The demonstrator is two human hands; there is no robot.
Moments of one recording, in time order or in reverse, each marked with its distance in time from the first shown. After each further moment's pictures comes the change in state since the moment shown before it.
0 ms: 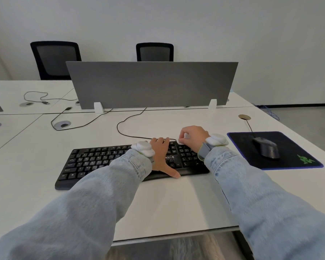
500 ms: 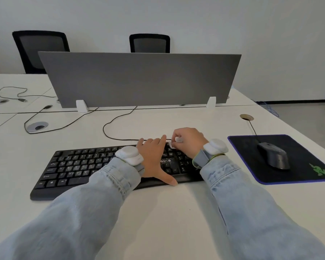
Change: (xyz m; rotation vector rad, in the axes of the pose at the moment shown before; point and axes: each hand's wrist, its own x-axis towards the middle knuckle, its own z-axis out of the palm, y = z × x) left_hand 0.040 0.000 0.000 -0.060 -0.001 0.033; right_hand 0.029 0.013 0.007 0.040 -0.040 -0.037
